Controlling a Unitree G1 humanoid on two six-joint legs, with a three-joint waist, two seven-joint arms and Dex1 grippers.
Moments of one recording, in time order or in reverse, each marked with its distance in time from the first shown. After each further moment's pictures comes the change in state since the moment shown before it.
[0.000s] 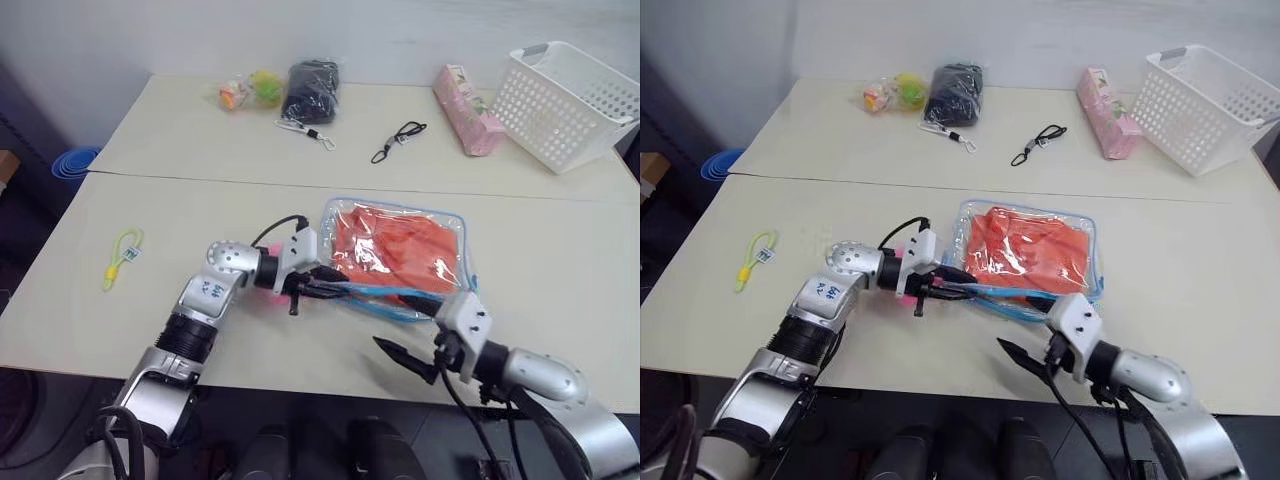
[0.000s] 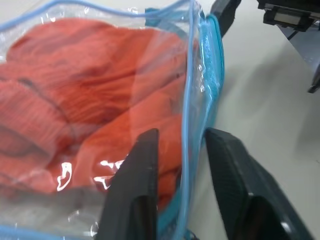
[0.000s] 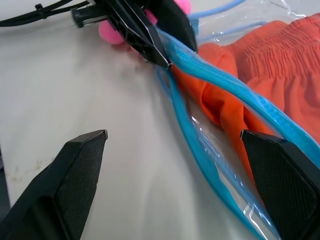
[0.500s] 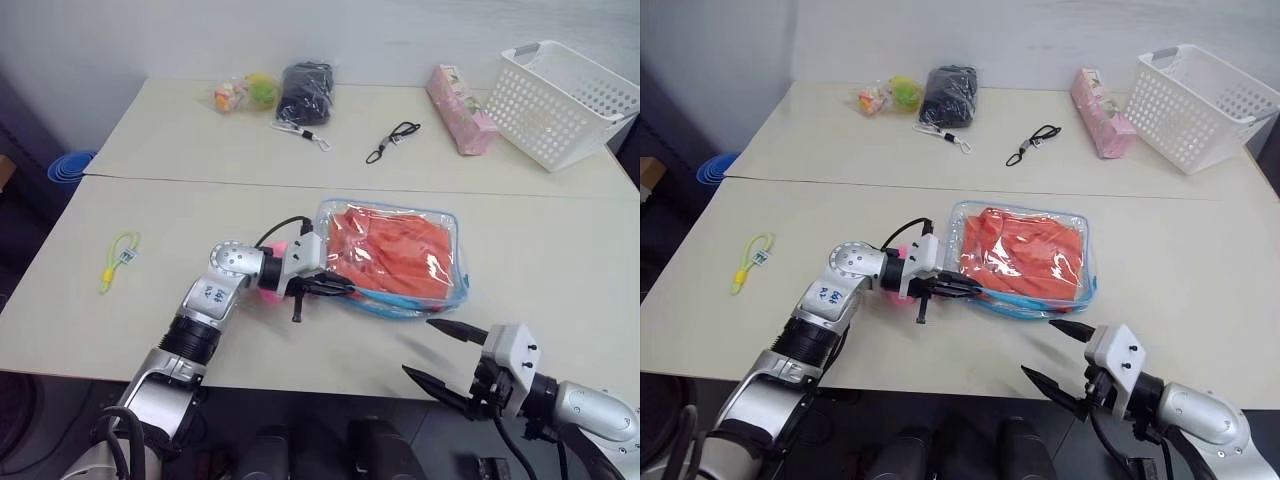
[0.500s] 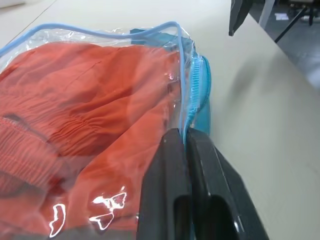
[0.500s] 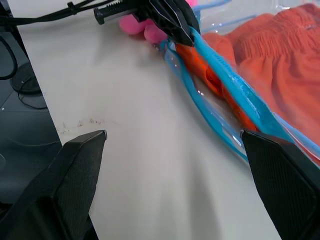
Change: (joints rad) left arm 0.000 -0.014 0.001 0.015 -0.019 0.003 -0.029; right arm 0.161 -0.020 -0.114 -0.039 0.066 -0.102 0.106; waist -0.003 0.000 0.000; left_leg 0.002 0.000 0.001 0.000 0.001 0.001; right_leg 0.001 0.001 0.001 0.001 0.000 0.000
